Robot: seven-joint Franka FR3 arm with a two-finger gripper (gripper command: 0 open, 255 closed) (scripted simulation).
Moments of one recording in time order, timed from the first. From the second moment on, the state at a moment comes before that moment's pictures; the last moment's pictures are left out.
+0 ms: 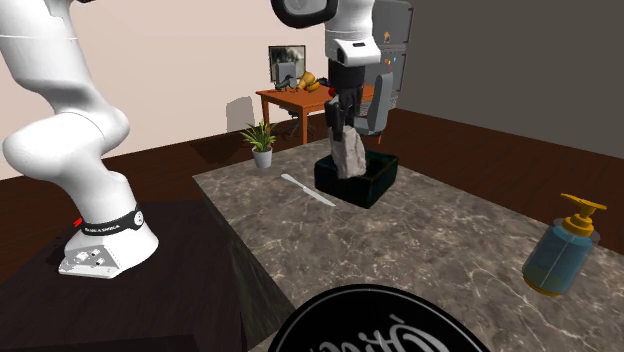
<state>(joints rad) -0.05 0.06 0.00 -1.87 0.18 1.96 0.53</state>
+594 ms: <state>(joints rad) 0.02 0.32 0.05 -1.51 0.15 1.90 0.67</state>
